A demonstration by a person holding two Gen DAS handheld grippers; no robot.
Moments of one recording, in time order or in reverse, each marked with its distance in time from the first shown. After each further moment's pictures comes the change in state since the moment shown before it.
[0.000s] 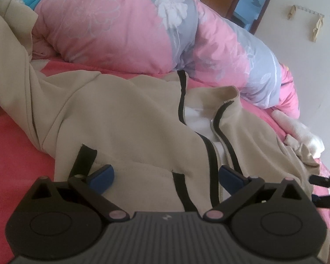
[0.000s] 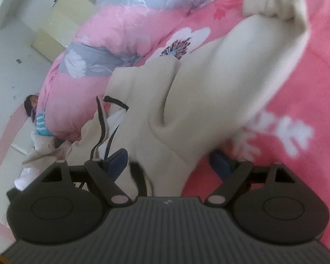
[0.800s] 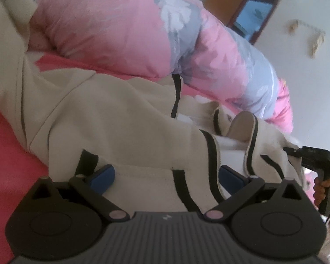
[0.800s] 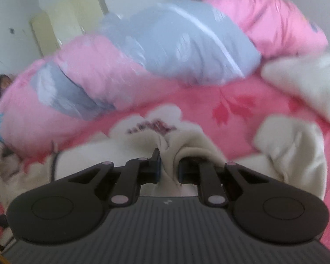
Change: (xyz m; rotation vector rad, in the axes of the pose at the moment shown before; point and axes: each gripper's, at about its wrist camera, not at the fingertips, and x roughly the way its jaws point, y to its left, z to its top) left arm 0.015 -0.005 0.008 -0.035 -0.020 -0.029; right arm 0.049 0.009 0.120 -0.312 -0.157 -0.239
